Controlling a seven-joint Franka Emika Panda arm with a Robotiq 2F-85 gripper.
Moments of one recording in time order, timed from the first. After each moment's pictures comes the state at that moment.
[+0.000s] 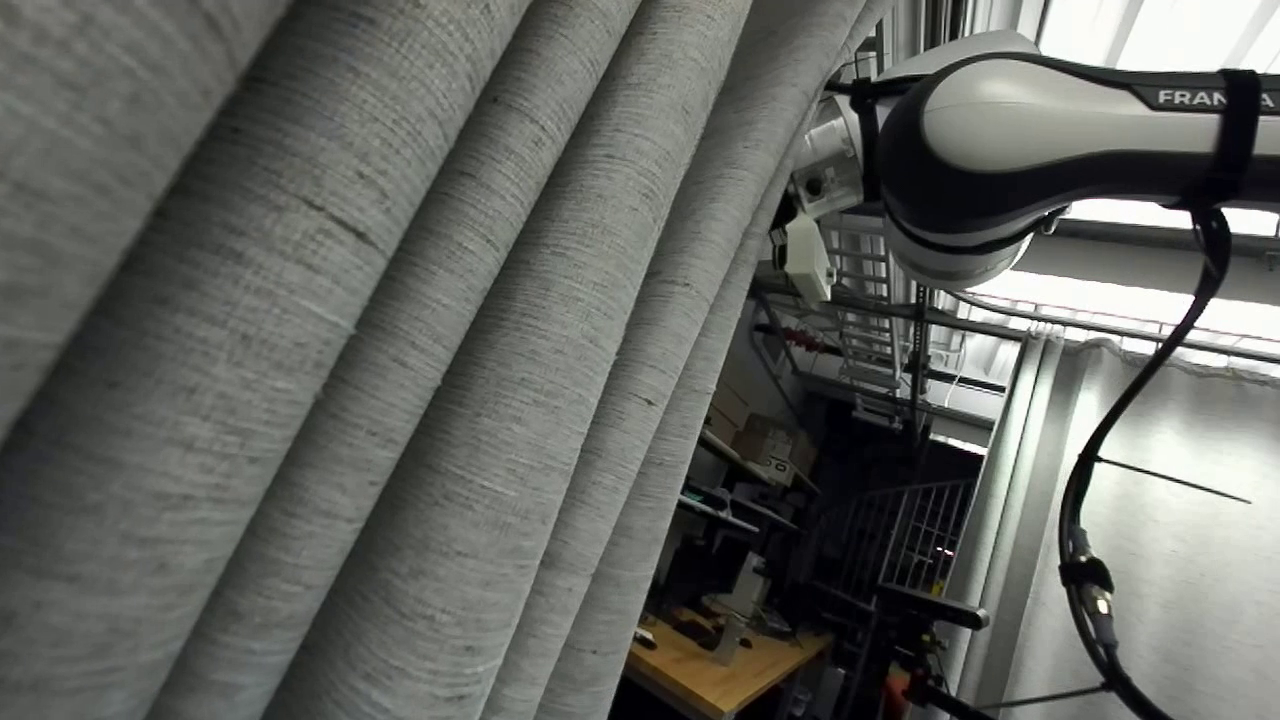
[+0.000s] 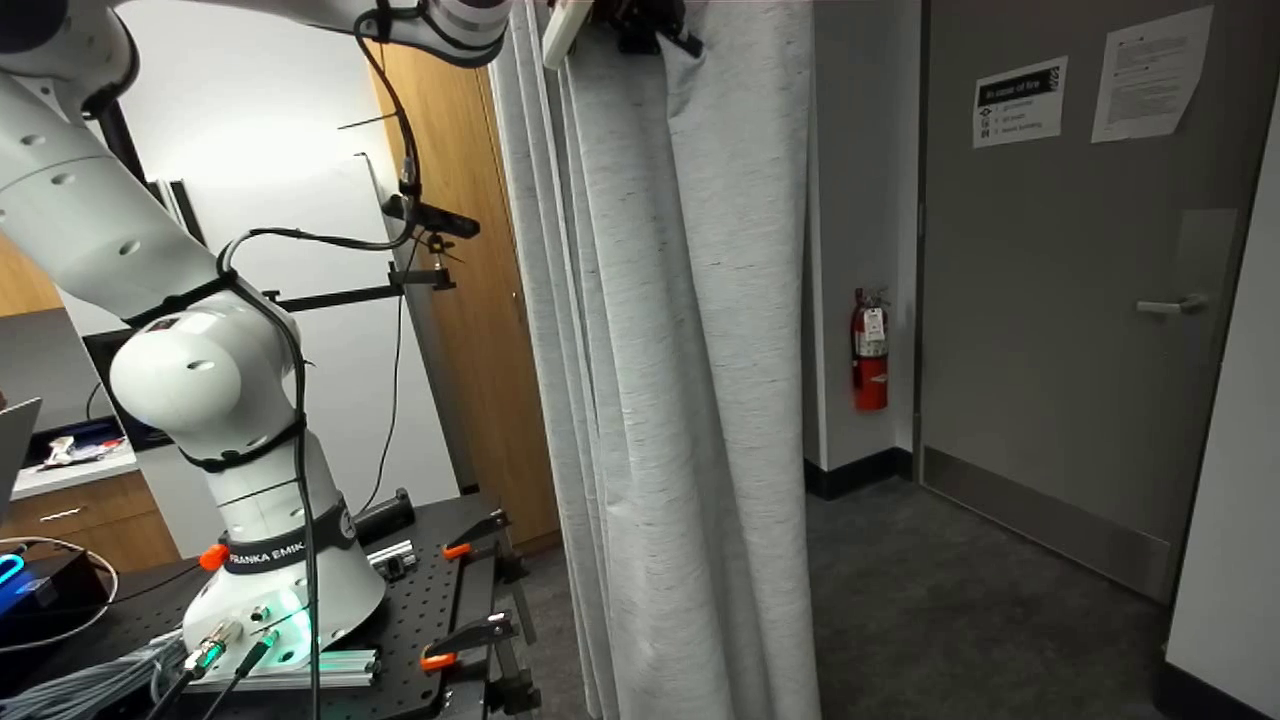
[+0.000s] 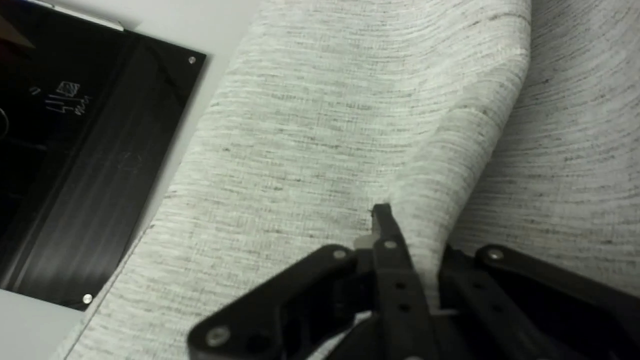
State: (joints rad) arm 0.12 -0.41 0.11 -2.10 -0.13 2.69 -0.14
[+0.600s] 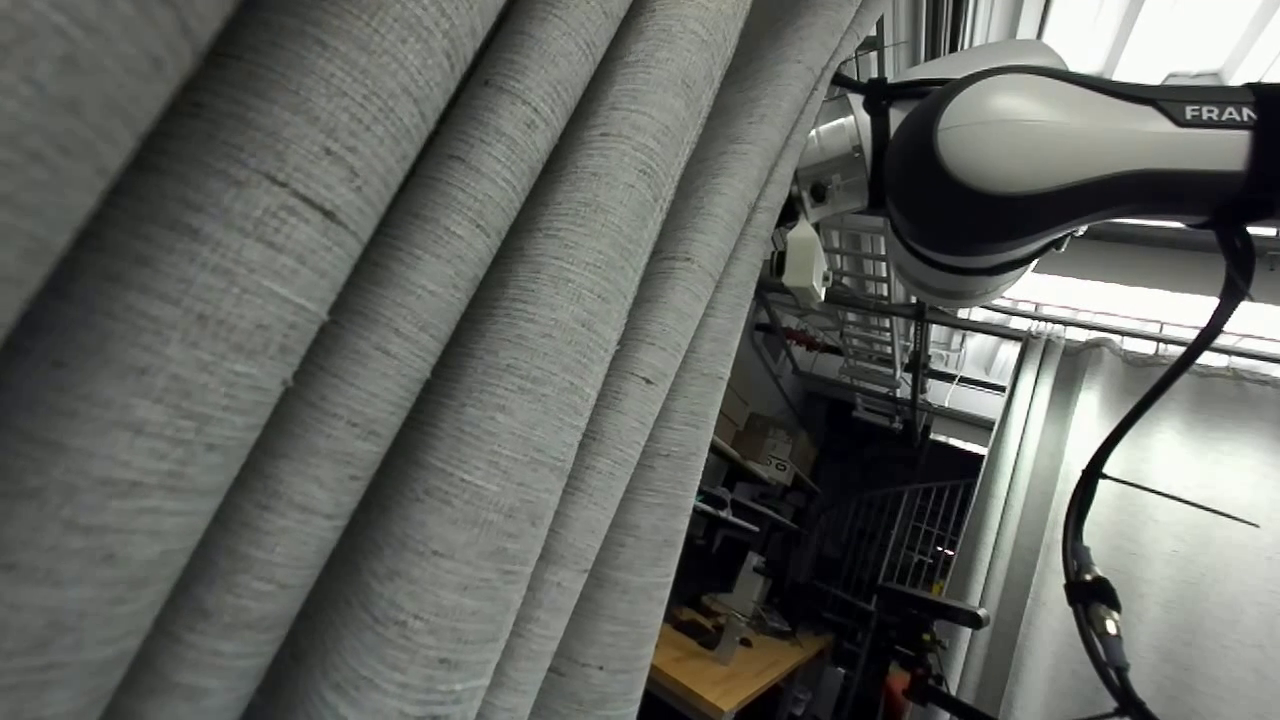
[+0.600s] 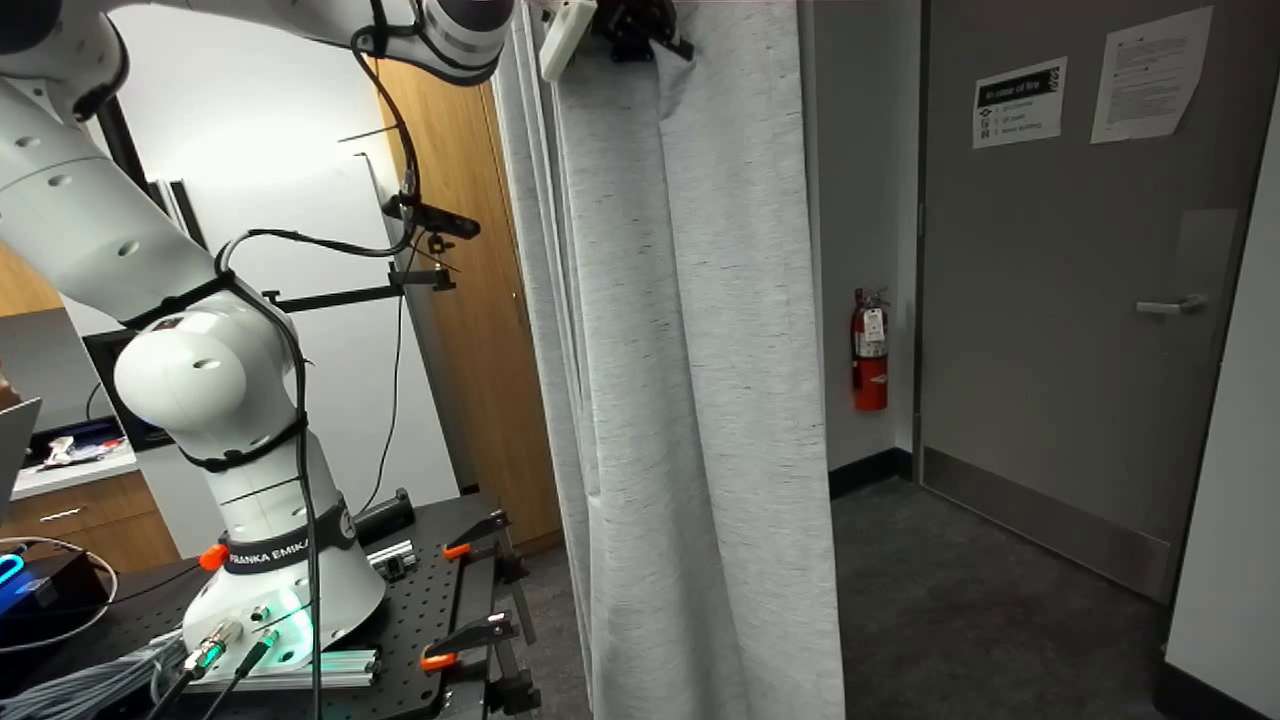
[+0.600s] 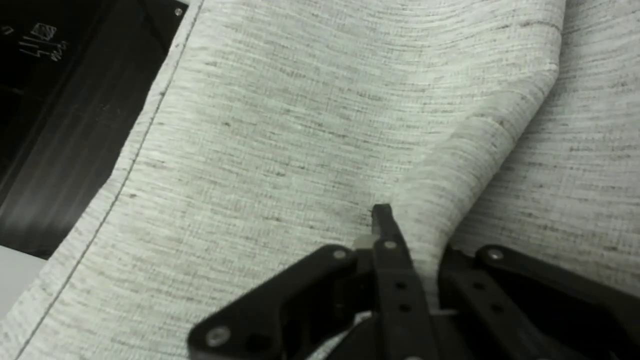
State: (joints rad) arm 0.15 -0.43 0.10 -2.17 -0.13 2.81 -0.21
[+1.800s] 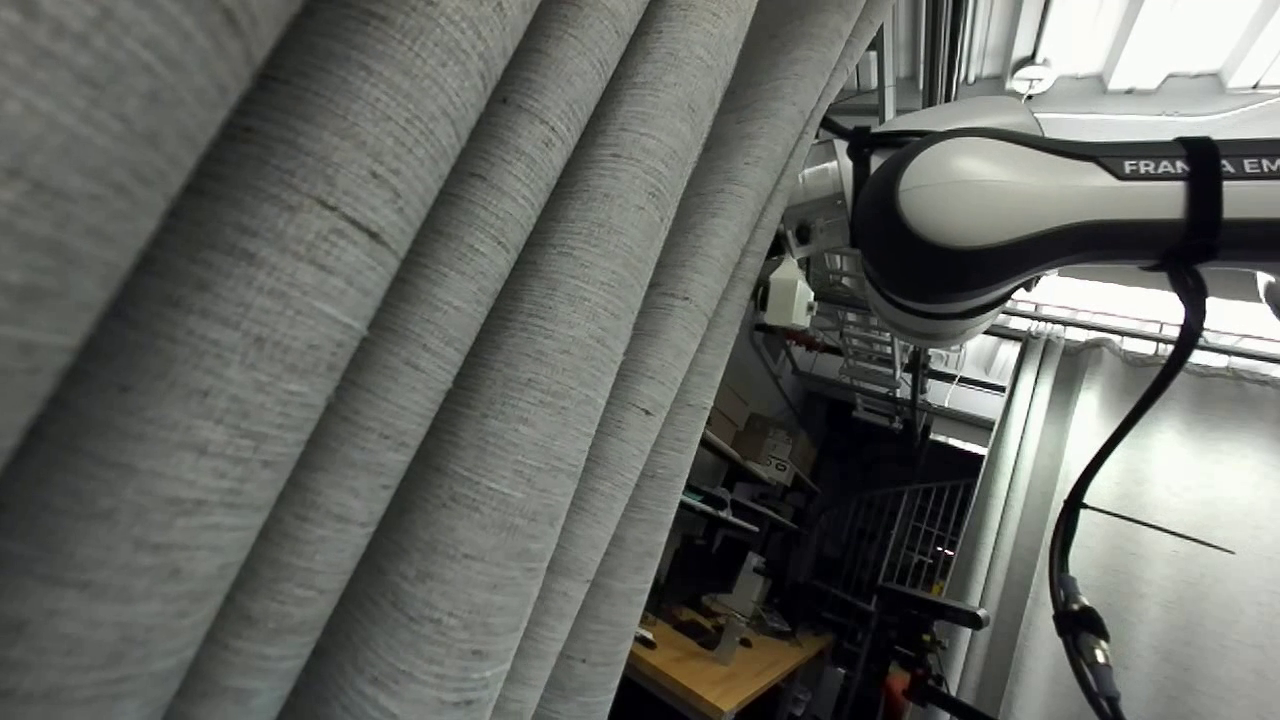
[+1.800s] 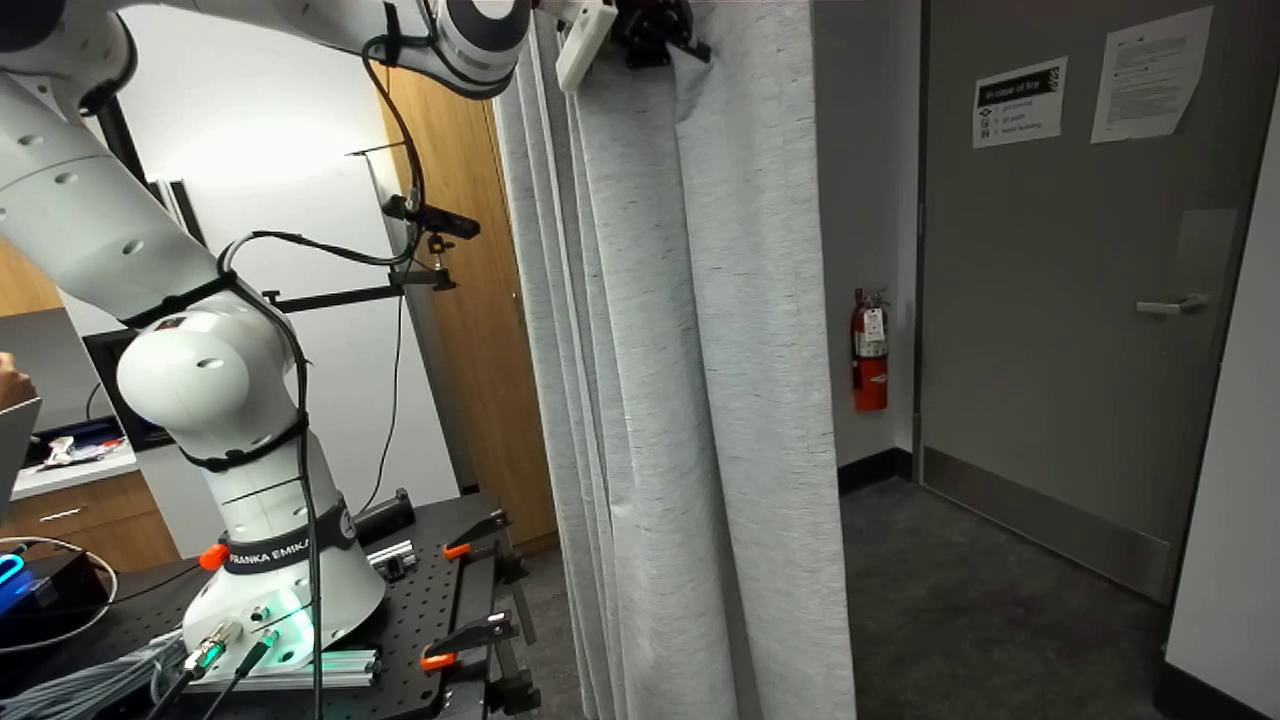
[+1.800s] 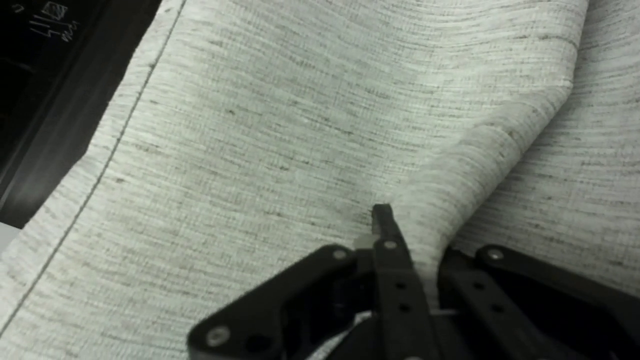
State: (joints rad) arm 0.17 -0.40 0.04 -2.21 -0.12 2.93 -0.28
